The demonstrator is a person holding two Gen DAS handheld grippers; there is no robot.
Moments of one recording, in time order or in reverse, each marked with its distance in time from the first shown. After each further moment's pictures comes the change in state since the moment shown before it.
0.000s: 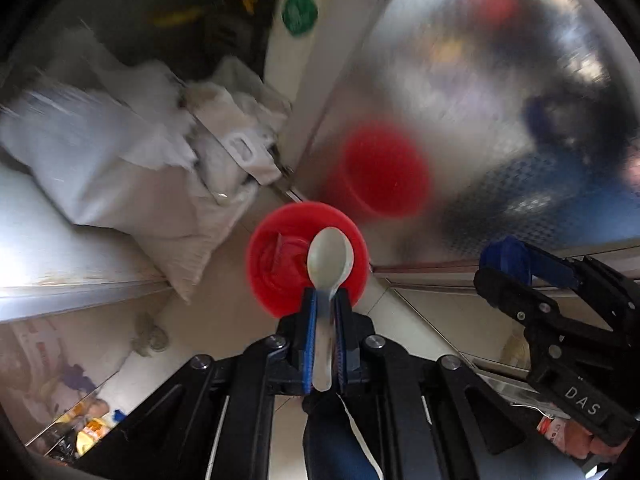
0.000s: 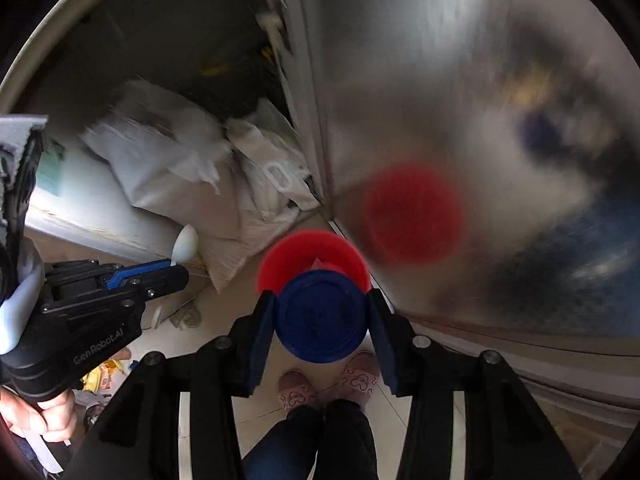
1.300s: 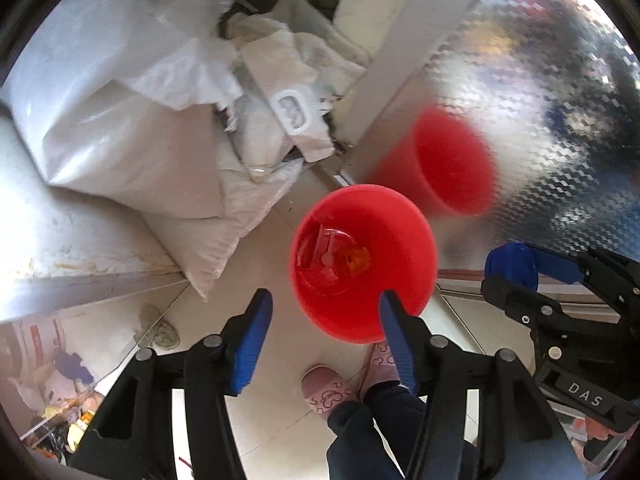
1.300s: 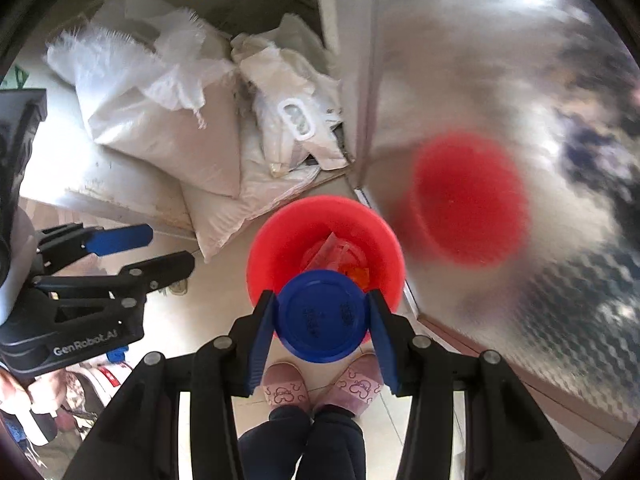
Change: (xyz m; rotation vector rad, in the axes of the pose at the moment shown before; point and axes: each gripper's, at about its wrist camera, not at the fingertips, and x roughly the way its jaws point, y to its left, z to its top) left arm 0.080 0.065 -0.013 -0.092 0.013 0.093; right arm 0.123 0.006 -0.003 -0.173 0.120 0.067
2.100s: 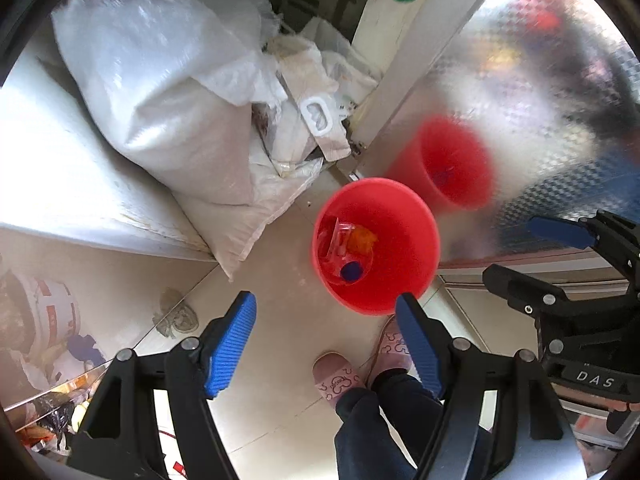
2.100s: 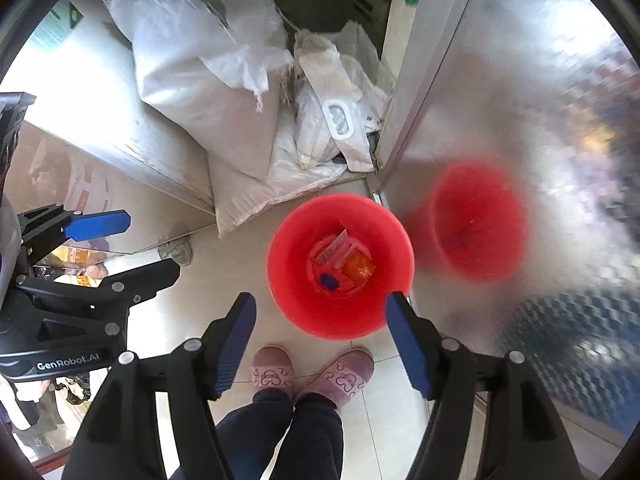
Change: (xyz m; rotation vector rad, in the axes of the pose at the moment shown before) left arm -0.065 0.002 -0.037 -0.018 -0.049 0.044; right arm -0.036 0.033 -0.009 -0.155 0.007 -0.026
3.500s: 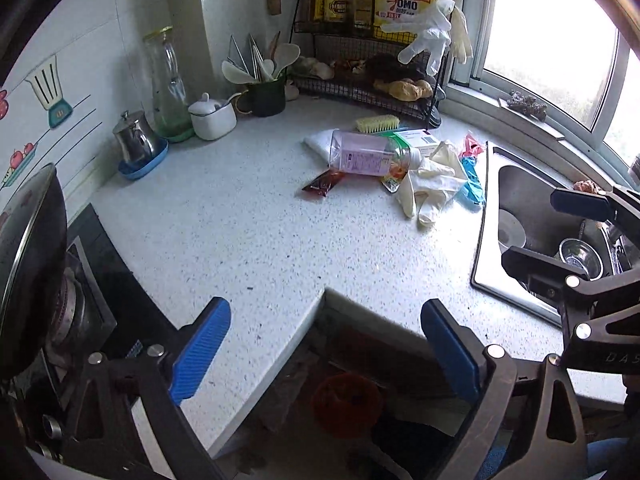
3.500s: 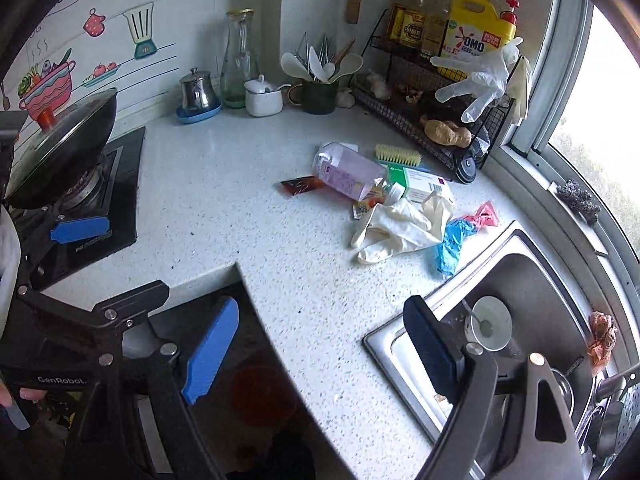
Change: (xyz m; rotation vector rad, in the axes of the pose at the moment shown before) left arm -0.382 -0.173 0.181 0.366 -0.468 0.029; right arm -0.424 -0.089 0.050 0.211 -0.505 -0.252
